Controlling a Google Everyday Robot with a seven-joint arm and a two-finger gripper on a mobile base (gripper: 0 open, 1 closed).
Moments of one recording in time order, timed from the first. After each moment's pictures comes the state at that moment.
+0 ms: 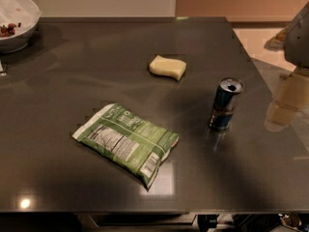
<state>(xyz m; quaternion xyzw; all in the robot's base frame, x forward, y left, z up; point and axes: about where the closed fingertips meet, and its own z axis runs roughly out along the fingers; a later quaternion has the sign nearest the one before) 0.438 -0.217 0.976 -0.60 0.78 -0.03 0.16</state>
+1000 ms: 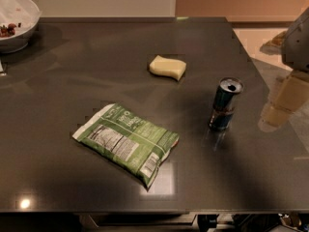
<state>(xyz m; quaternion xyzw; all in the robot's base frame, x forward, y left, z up) 0.443 -0.211 0.967 -0.60 0.78 0.00 0.19</state>
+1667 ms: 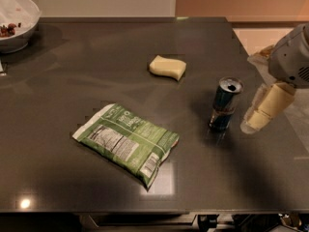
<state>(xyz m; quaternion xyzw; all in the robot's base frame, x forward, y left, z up) 0.462 -0.199 0.936 -0.58 0.78 0.06 0.24</state>
